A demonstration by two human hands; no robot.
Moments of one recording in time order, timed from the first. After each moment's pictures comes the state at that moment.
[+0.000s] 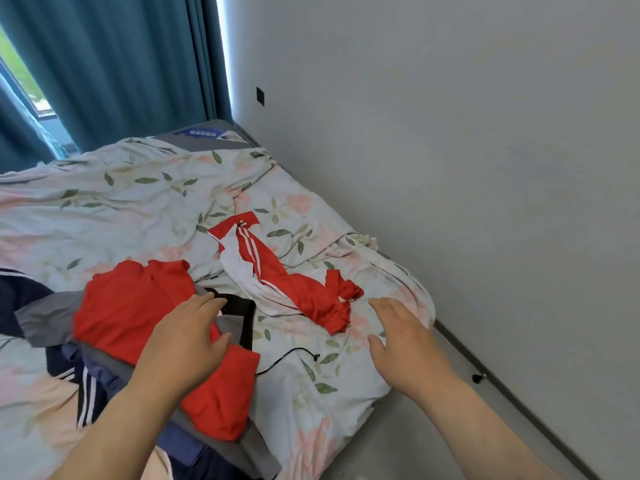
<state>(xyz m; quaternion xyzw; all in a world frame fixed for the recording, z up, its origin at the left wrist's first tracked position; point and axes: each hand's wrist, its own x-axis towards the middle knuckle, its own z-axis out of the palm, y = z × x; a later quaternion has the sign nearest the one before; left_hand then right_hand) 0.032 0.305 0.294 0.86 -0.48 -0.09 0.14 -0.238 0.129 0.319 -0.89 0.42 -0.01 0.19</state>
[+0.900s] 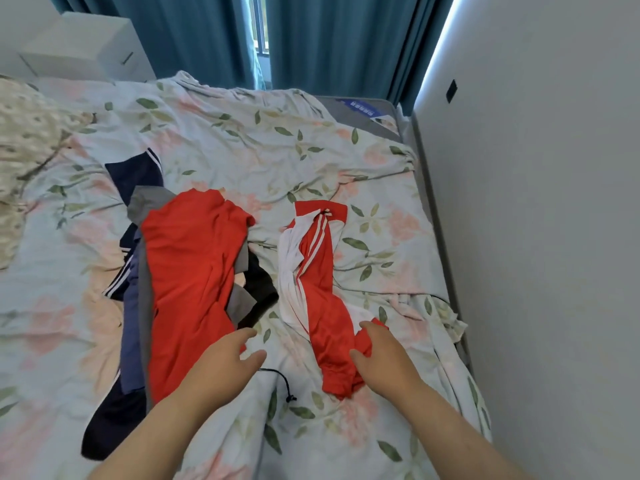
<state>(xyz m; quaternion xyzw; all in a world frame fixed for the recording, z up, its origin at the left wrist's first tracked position) -0.069 0.140 0.178 0.90 -0.02 -0.29 0.31 -0.131 -0.133 0.152 -0.90 0.19 0.19 0.34</state>
